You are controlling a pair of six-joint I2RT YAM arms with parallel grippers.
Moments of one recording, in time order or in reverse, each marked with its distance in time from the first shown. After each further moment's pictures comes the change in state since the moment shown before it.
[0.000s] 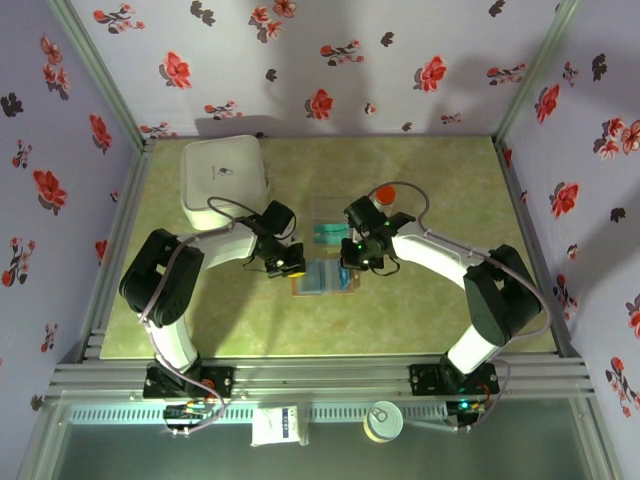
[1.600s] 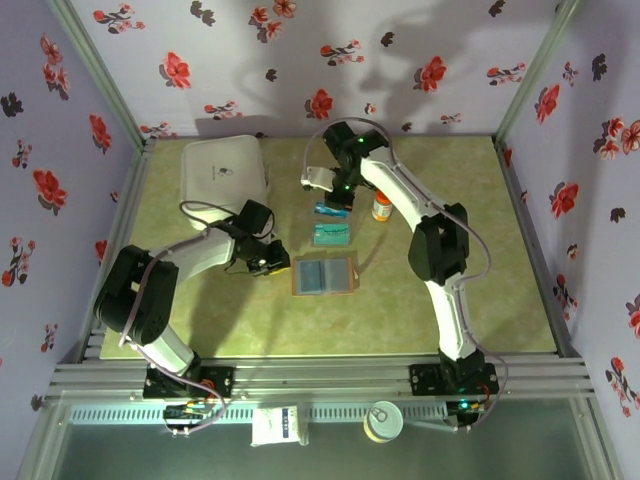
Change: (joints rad) left arm 0.102 -0.163 -0.115 0.010 -0.034 -0.008; right arm -0.108 0.621 1.124 -0.620 -0.033 -1.504
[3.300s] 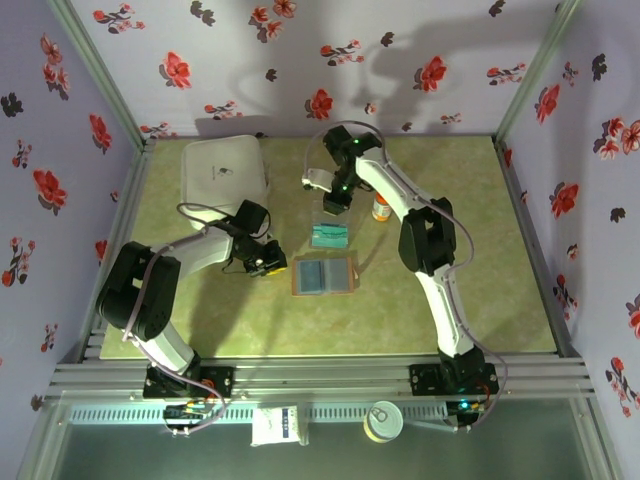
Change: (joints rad) left arm 0.033 0.026 -0.006 0.000 0.019 0.004; right arm -0.029 0.128 0.069 0.004 -0.043 0.060
